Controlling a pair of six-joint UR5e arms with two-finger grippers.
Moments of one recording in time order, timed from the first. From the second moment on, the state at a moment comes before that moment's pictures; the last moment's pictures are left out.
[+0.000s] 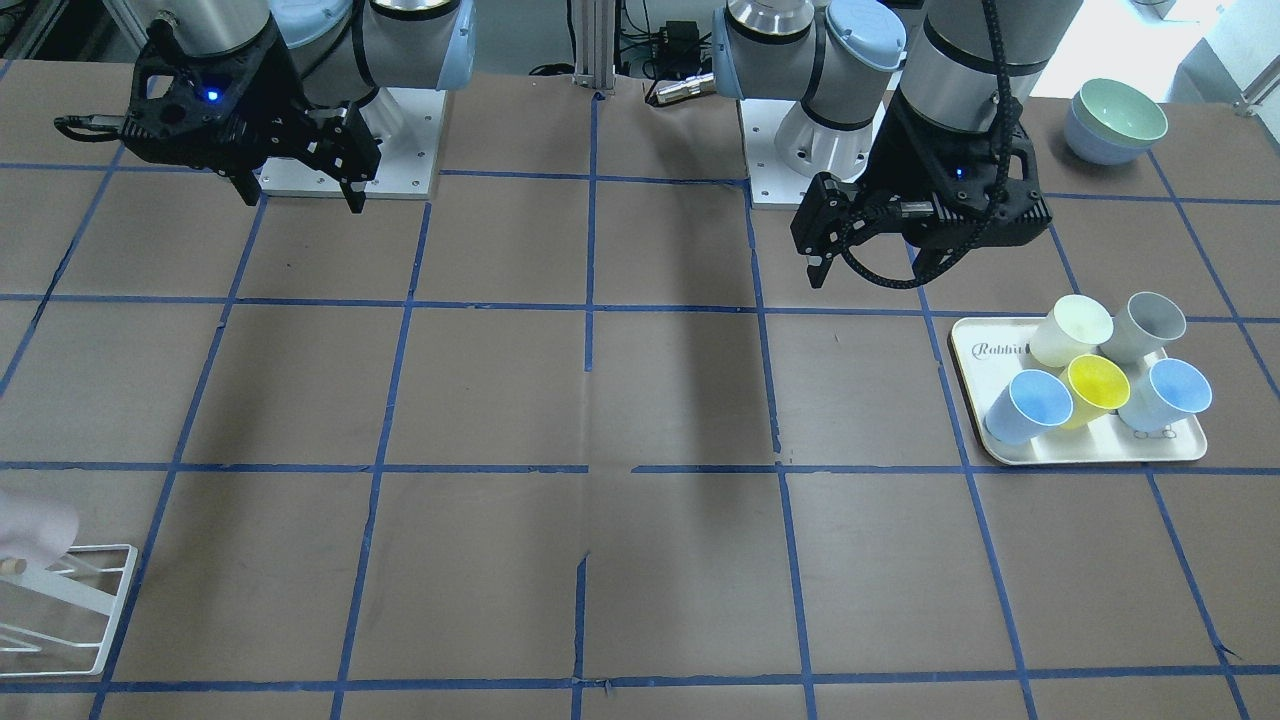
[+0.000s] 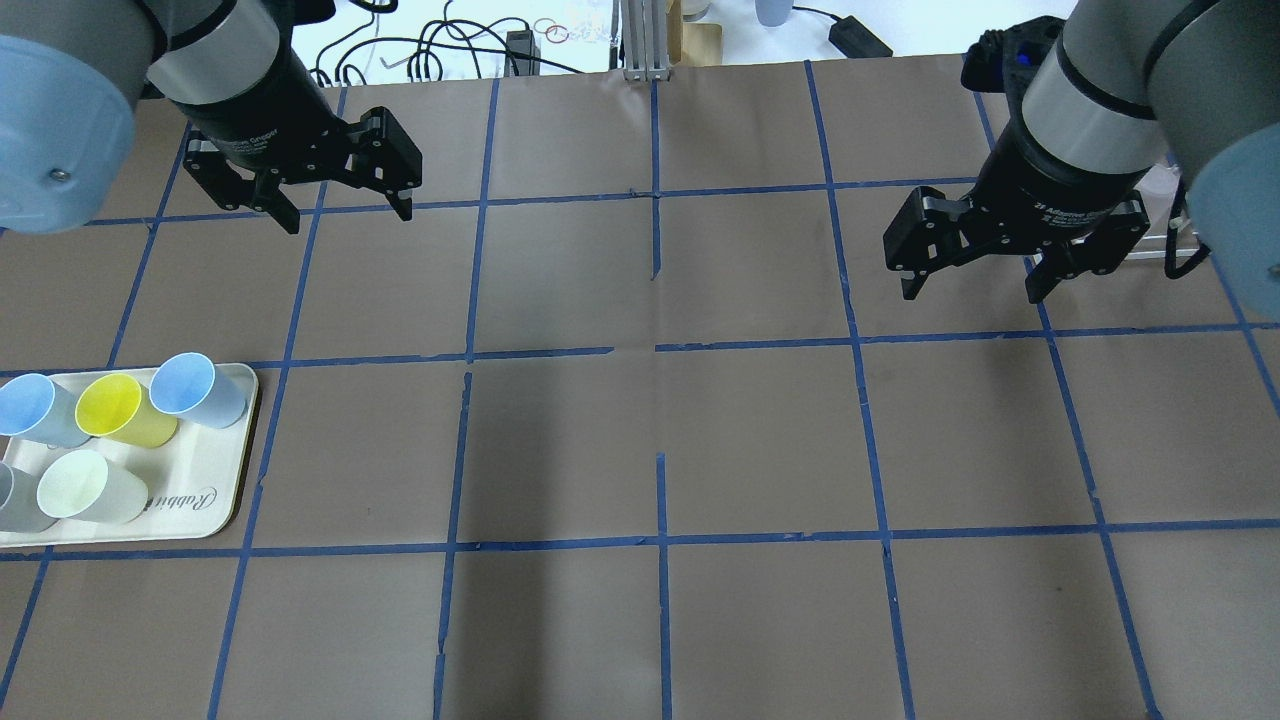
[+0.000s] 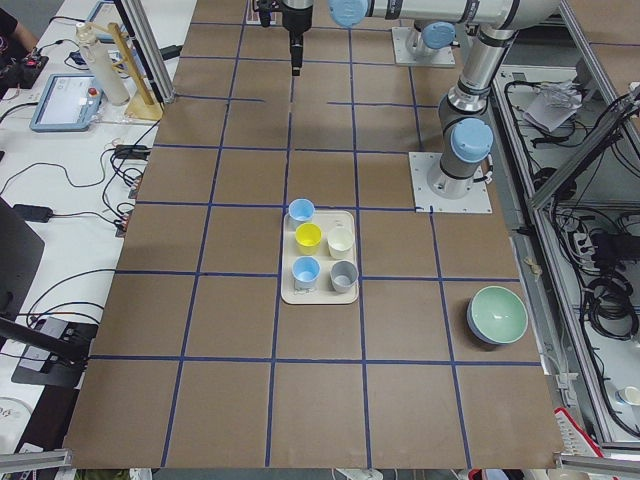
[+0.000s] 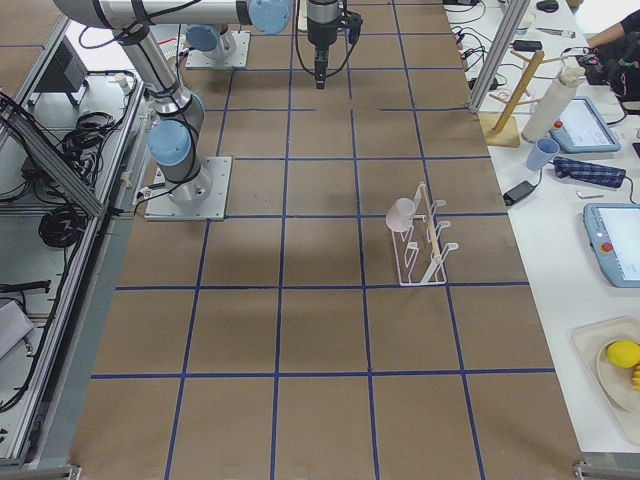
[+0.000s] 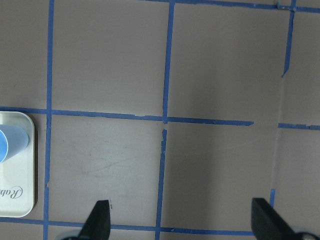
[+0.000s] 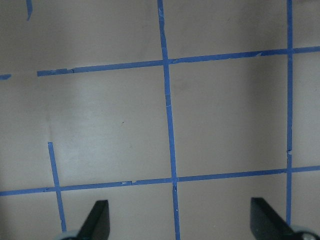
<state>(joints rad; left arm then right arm) -1.58 -1.59 -1.54 -1.51 1.57 -0.09 1.56 -1.71 1.70 -1.56 -1.56 0.06</state>
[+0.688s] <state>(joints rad) -1.58 -1.59 -1.54 -1.51 1.57 -0.09 1.55 -1.71 1.69 -1.56 -1.56 0.06</state>
